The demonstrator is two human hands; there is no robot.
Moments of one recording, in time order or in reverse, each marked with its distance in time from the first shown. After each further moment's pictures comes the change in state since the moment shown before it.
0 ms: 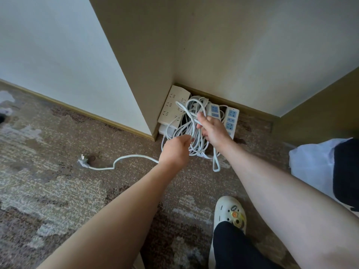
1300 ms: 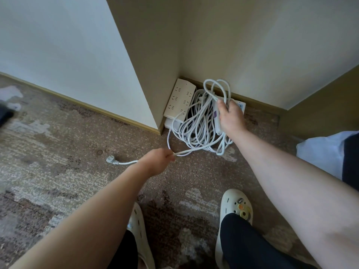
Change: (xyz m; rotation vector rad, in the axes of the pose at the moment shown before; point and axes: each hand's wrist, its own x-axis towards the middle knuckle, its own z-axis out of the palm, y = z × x) left_hand -0.016 -0.073 -0.042 0.363 -0.411 -0.015; right_hand 0.018 0.004 -0.011 -0.157 0.295 -0.065
